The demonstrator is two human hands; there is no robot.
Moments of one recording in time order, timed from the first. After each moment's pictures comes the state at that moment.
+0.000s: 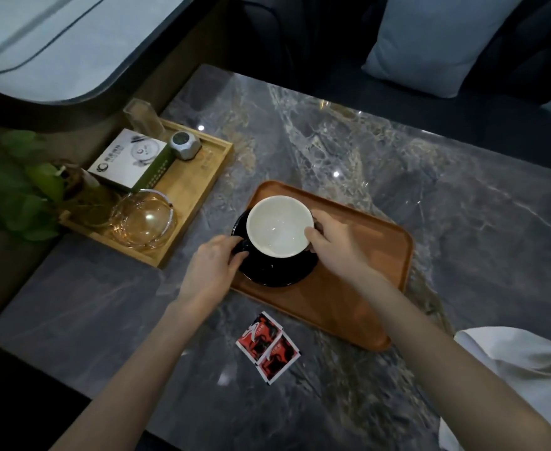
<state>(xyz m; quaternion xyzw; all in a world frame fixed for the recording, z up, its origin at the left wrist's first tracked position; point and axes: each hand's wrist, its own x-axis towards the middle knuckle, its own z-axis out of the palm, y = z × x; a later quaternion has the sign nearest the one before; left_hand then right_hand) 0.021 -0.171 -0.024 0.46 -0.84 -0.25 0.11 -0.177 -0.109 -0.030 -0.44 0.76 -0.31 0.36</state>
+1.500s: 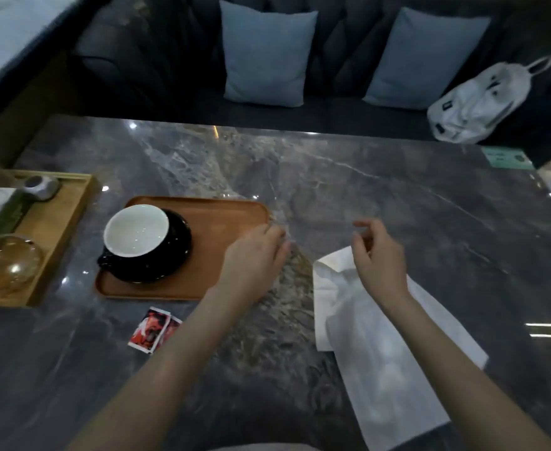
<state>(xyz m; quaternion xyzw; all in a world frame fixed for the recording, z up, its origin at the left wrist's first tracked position) -0.135 0.005 0.033 0.20 -0.94 -0.23 0.16 -0.262 0.158 0.031 -0.26 0.90 -0.35 0.03</state>
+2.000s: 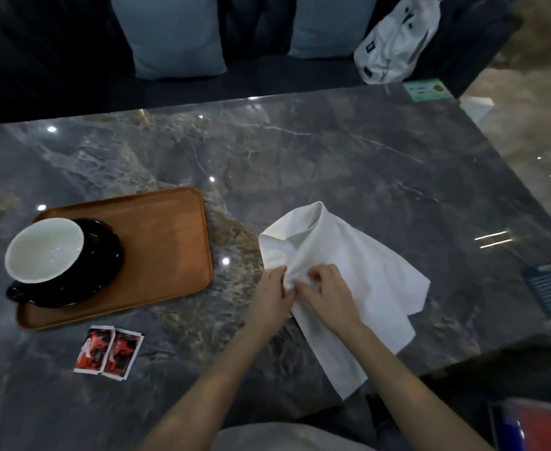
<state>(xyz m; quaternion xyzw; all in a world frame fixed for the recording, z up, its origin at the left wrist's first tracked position) -0.155 0.122 -0.071 0.21 -0.86 -0.47 -0.04 -0.211 0.238 -0.063 -0.14 0.92 -0.31 0.19</state>
